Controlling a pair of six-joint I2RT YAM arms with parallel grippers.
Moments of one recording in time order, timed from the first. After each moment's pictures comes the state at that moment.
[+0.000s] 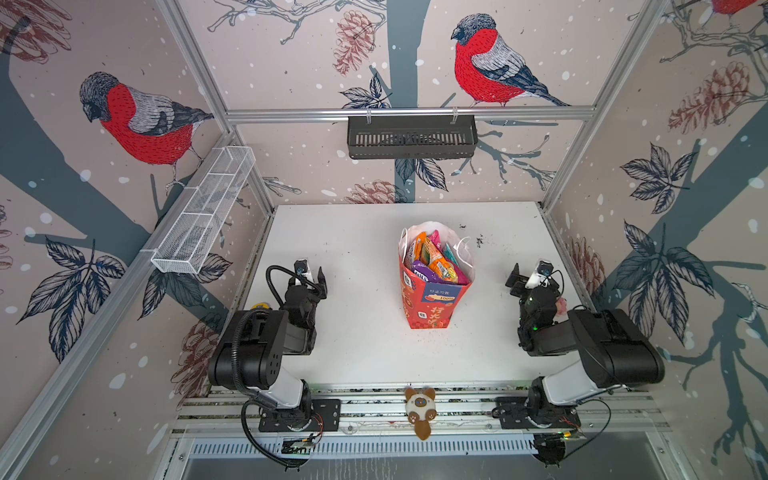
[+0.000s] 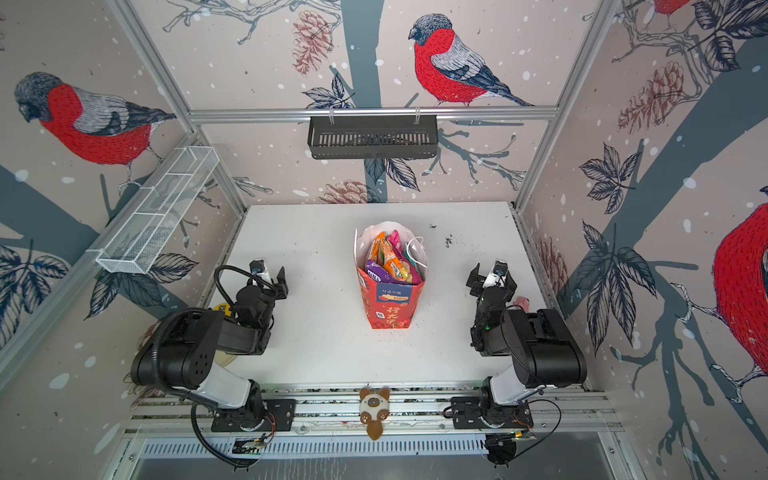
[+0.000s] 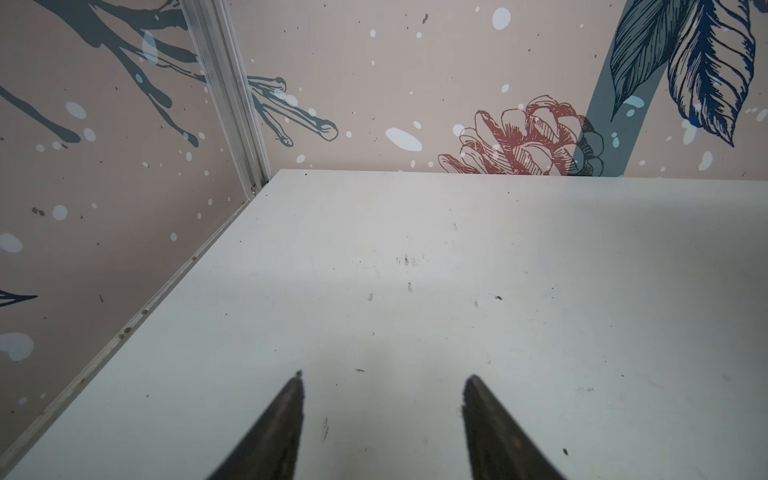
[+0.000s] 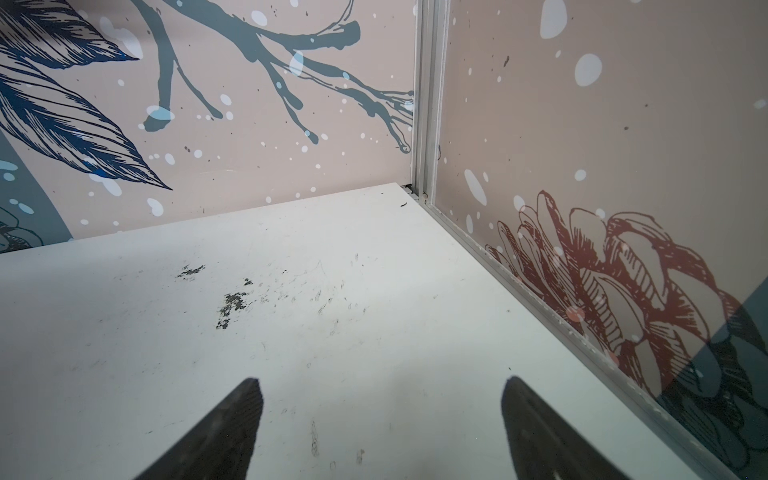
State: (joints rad) left arm -0.02 1.55 0.23 1.17 -0.08 0.00; right arm 0.04 1.54 0.19 1.25 0.33 0.05
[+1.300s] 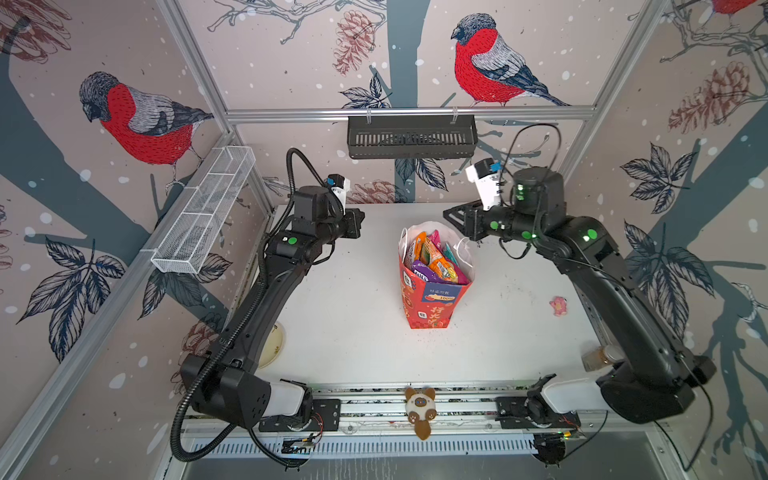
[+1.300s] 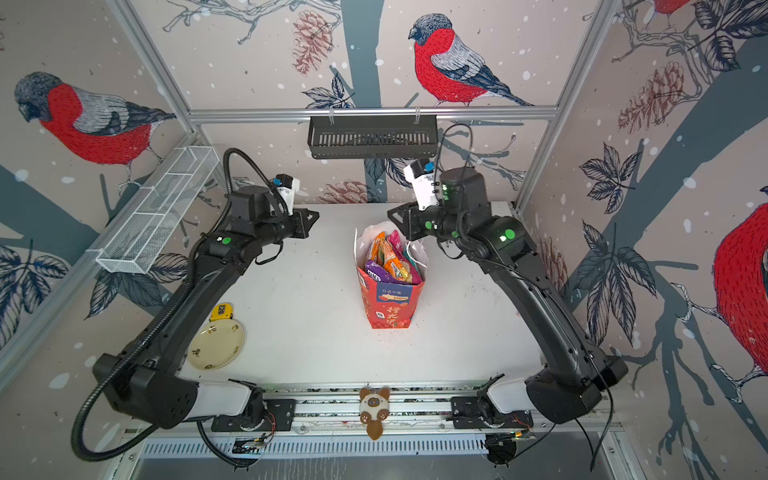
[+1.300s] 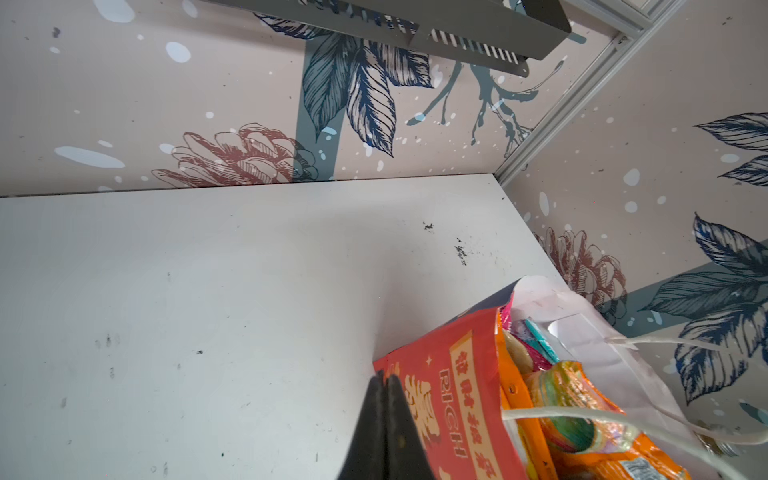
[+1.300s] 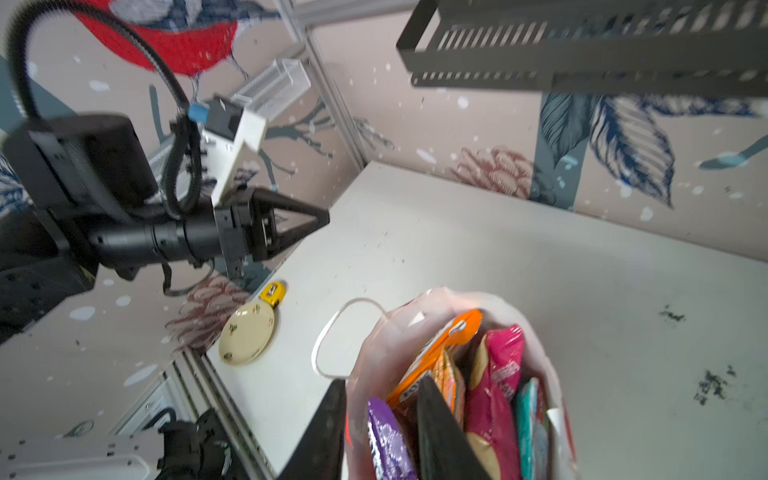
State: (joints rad) left arm -0.28 1.40 1.47 -0.53 0.32 -0.26; right arm 0.63 1.44 1.89 -0.90 -0.25 0.27
